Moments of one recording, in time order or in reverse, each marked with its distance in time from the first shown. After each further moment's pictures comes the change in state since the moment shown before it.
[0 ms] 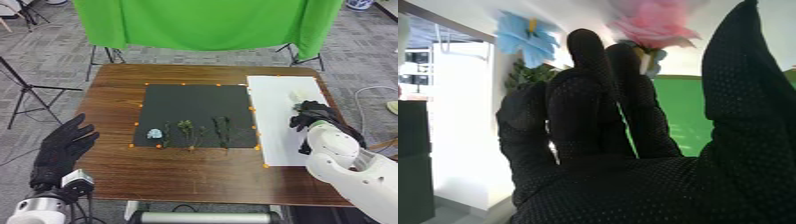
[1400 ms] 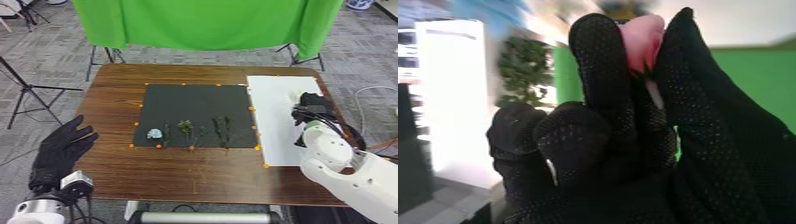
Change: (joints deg) left arm 0.8 -0.1 0.0 -0.1 -0.1 0.4 0.9; right arm 5.7 0.8 -8.9 1.2 -6.2 12.4 0.3
